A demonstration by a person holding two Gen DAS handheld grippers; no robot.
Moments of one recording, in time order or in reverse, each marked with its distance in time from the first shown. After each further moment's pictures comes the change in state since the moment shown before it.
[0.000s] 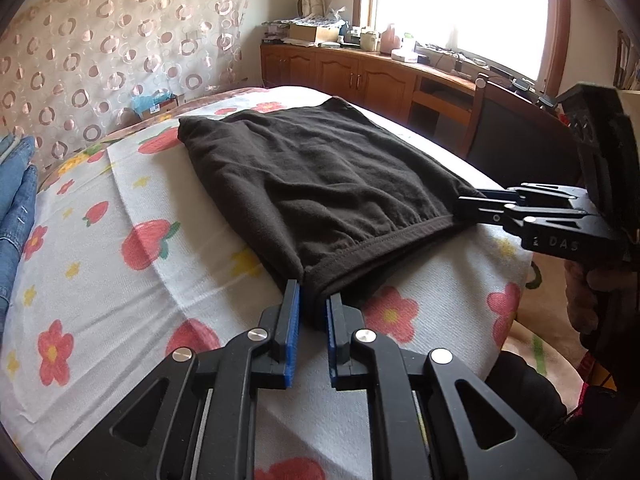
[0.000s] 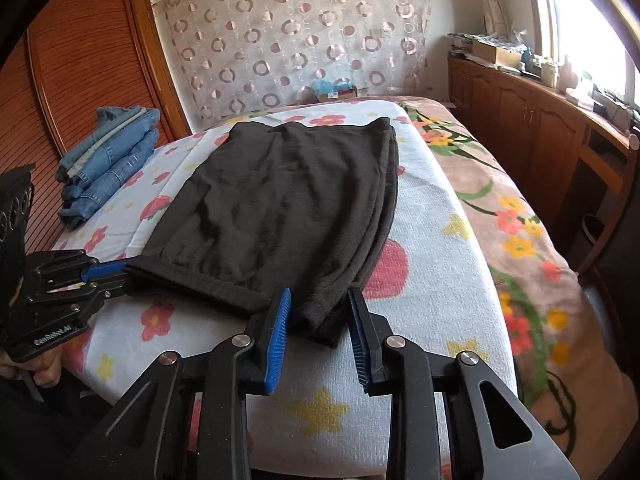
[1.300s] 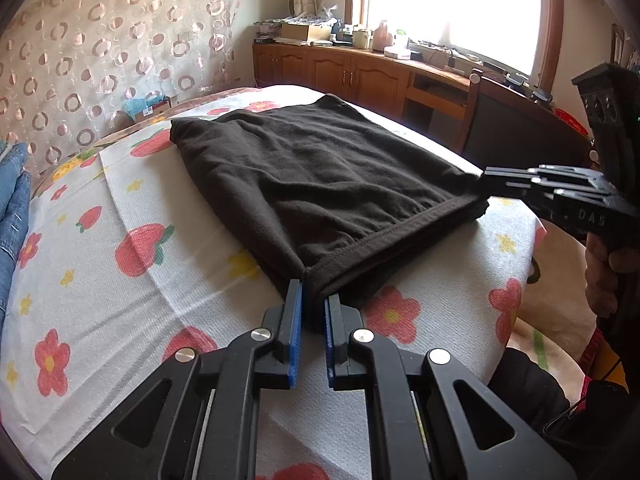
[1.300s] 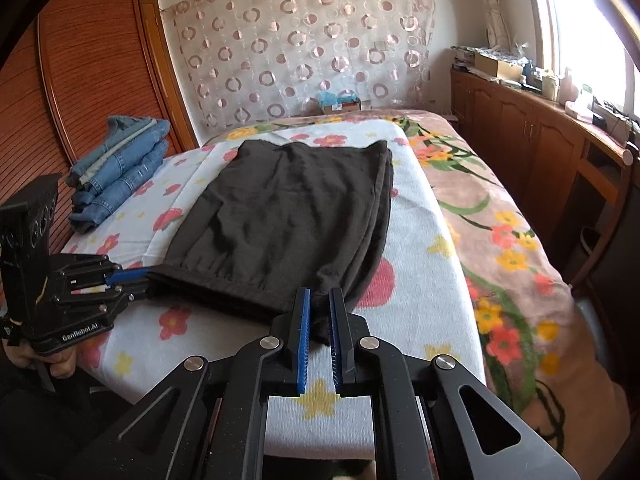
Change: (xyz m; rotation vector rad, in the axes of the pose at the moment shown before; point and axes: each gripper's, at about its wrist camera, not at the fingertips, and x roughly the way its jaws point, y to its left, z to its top) left arm 0.007 -0.005 -0.001 0.027 0.011 -0.014; right arm -0.023 0.005 0.001 -0.016 -0.034 0.002
